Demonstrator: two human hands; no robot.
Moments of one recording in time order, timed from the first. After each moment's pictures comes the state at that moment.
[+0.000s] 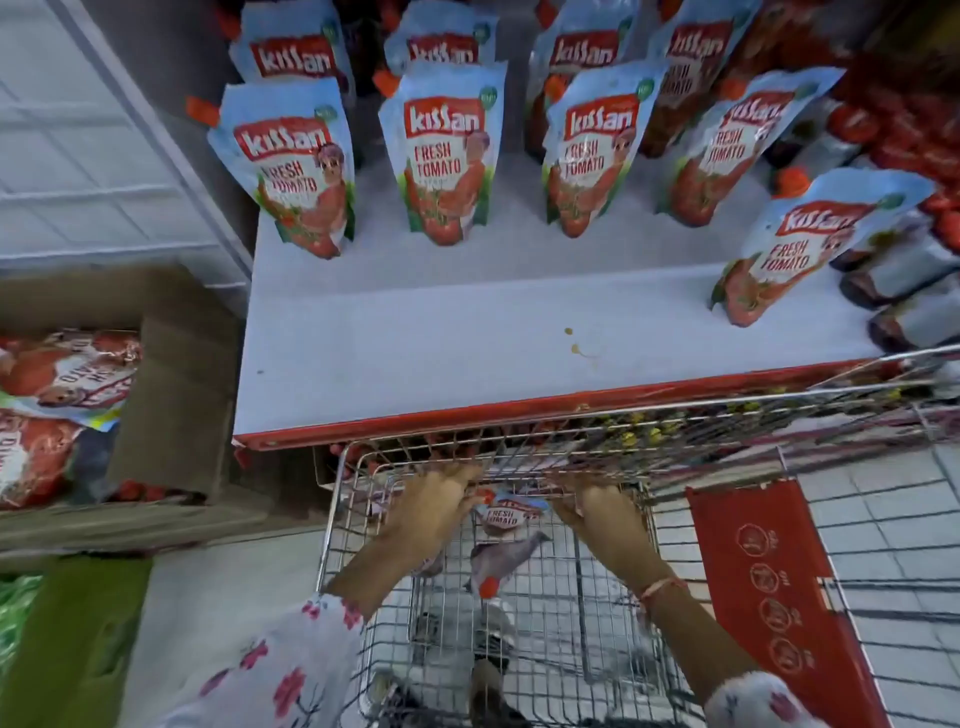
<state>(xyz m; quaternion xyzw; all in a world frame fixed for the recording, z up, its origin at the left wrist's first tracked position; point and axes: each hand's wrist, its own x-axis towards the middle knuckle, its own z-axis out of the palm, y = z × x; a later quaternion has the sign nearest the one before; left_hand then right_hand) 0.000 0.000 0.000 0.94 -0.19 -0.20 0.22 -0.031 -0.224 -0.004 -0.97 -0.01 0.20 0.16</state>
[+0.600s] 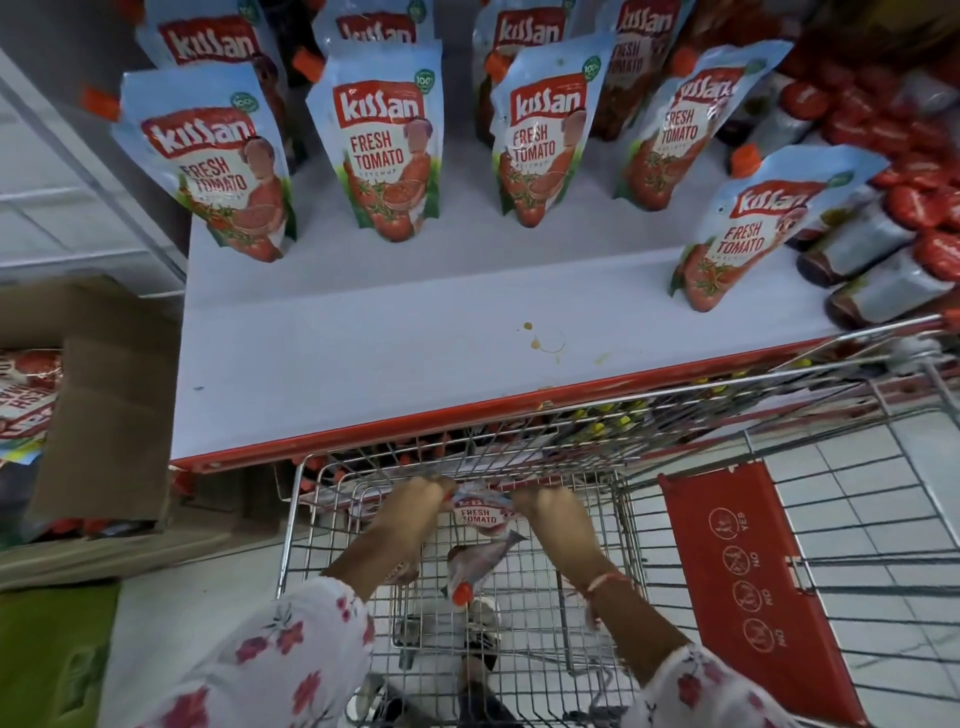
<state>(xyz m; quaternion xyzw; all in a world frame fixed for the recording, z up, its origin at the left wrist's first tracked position) 0.011 -0.018 -0.029 0.93 -0.19 -0.28 0.16 -0.031 -0.209 -0.019 -0.97 -0.05 0.21 0.11</state>
